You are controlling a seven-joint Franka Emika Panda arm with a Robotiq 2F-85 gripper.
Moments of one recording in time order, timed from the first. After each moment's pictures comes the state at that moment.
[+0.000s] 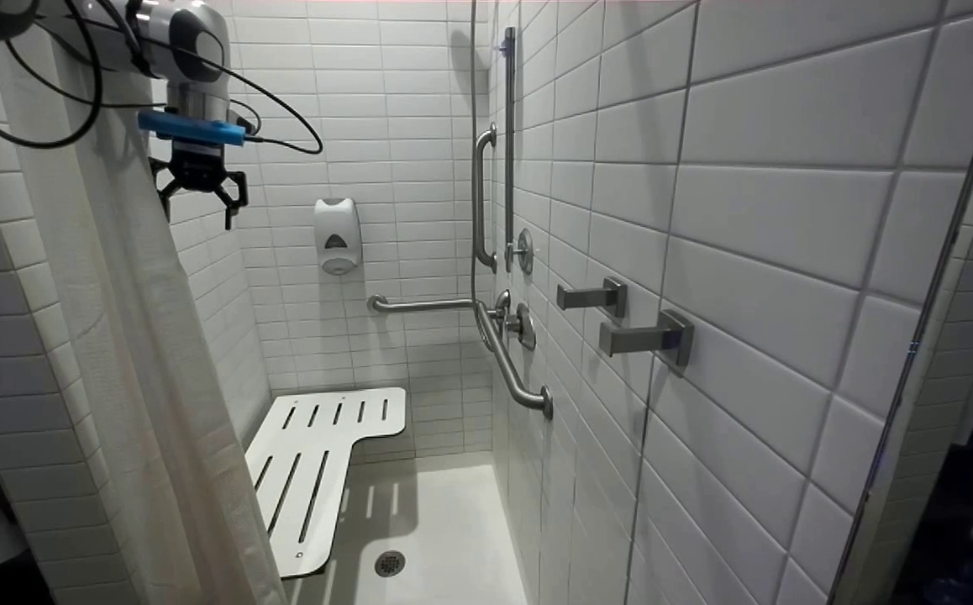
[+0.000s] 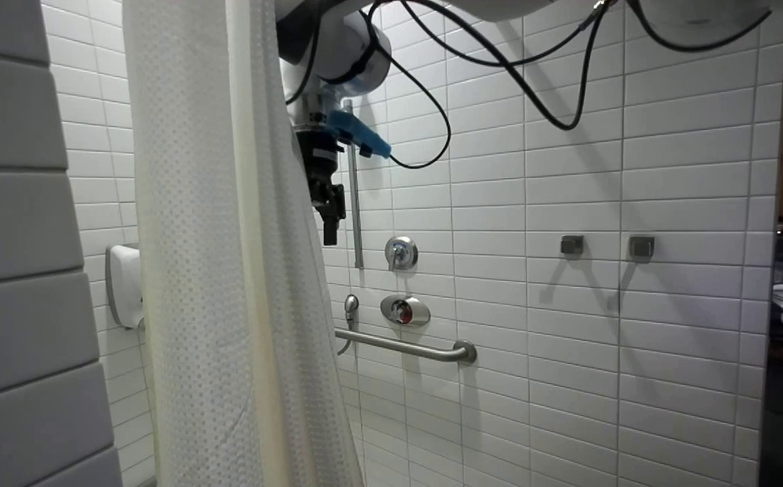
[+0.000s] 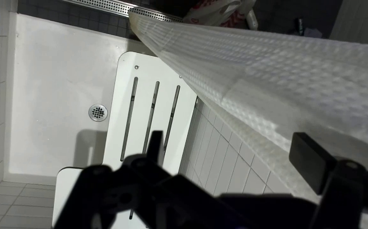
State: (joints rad) arm 0.21 0.30 0.09 -1.40 0.13 1.61 -0.30
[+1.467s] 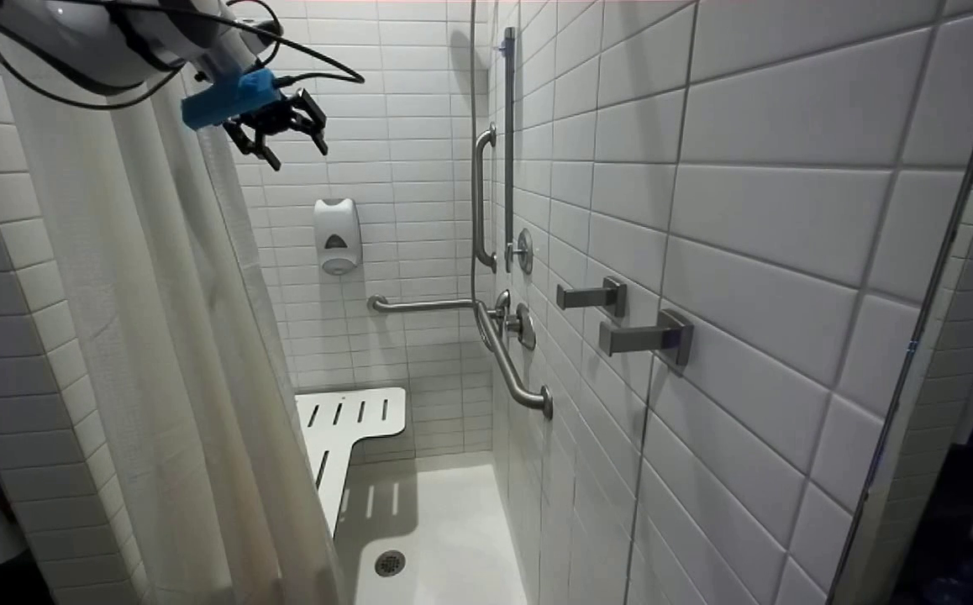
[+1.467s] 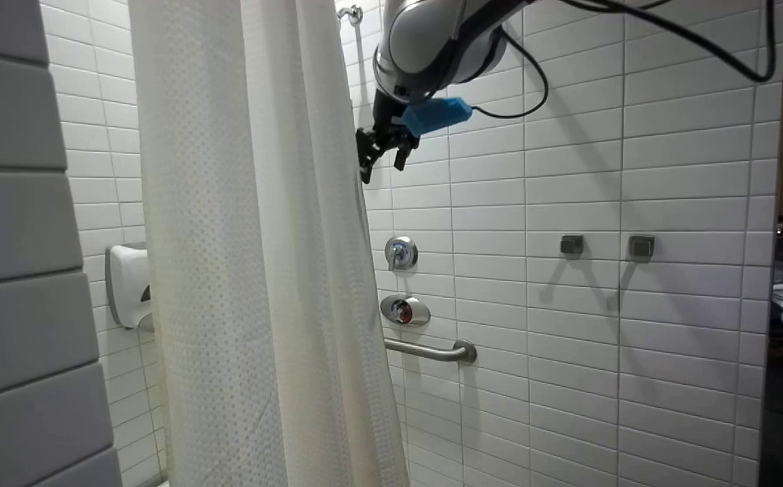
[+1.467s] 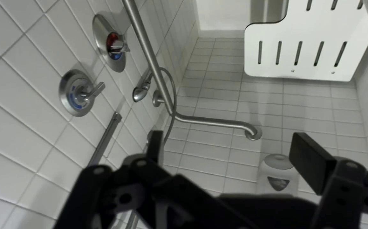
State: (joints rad) arm 0.05 -0.15 0.05 -1.97 -0.35 2.47 0.09
